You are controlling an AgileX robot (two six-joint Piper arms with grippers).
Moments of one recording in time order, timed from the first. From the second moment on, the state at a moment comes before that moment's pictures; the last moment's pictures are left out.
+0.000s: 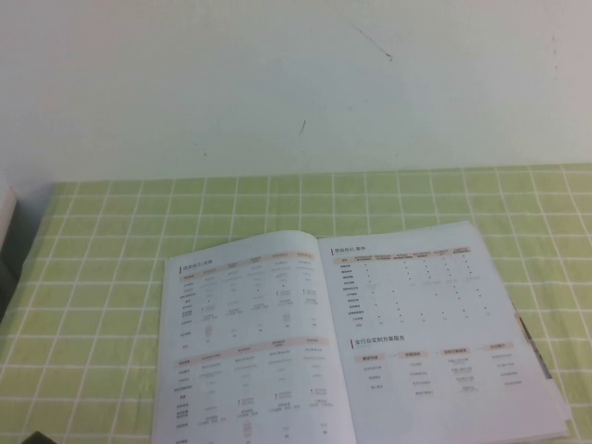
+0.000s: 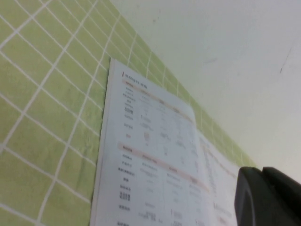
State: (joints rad) right arm 0.03 -0.01 0.03 0.90 0.40 -0.28; left arm 0.04 -0.01 0.02 -0.85 0.38 -0.19
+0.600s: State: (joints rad) right arm 0.03 -0.01 0.03 1.04 0.42 -0.59; left arm 0.04 0.46 -0.54 -0.35 0.70 0.31
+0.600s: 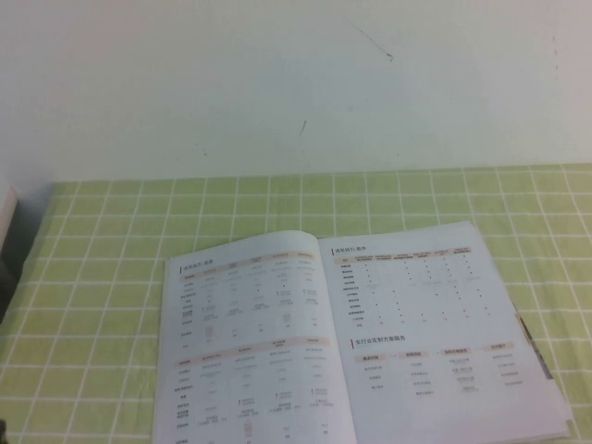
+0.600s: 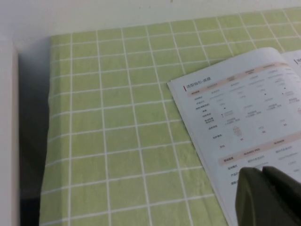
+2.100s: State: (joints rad) right arm 0.03 1.30 -0.71 0.37 0.58 -0.67; left arm -0.50 1.70 -0.83 -0.92 0.20 0.95
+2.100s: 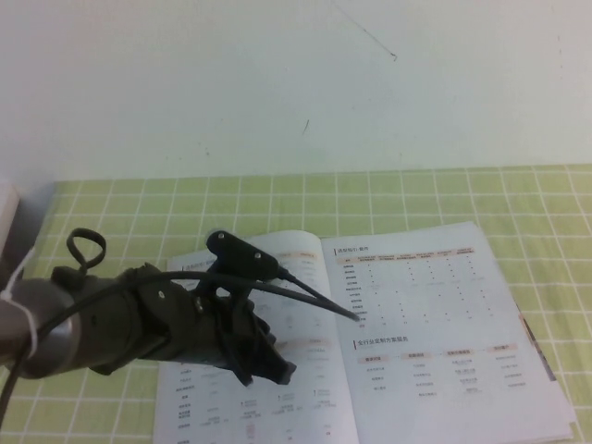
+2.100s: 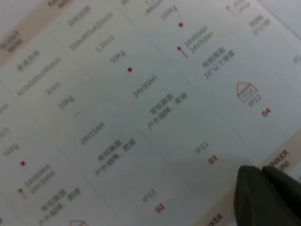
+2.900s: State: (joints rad) right arm 0.04 1.38 -0.72 0.40 0.55 -0.72; left arm -0.50 1.65 -1.04 -1.07 0.35 1.00
